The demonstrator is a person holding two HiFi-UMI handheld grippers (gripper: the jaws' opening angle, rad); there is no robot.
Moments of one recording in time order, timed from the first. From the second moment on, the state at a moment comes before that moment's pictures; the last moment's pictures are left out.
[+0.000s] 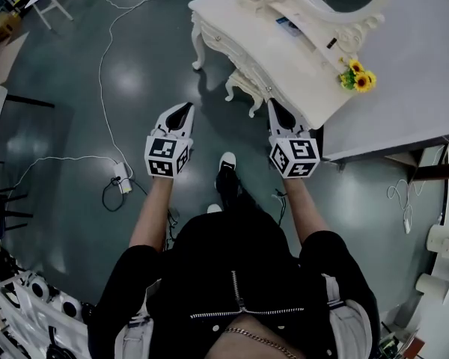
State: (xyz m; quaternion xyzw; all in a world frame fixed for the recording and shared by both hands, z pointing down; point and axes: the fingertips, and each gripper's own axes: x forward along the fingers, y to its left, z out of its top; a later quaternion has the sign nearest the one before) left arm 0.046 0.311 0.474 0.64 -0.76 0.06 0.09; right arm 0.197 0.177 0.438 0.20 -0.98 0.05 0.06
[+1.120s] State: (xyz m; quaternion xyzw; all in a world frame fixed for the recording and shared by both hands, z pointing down) left arm -0.157 -0.046 0.464 0.69 -0.72 0.09 0.09; right arm 0.004 -0.143 0.430 0.25 -0.96 0.06 0.05
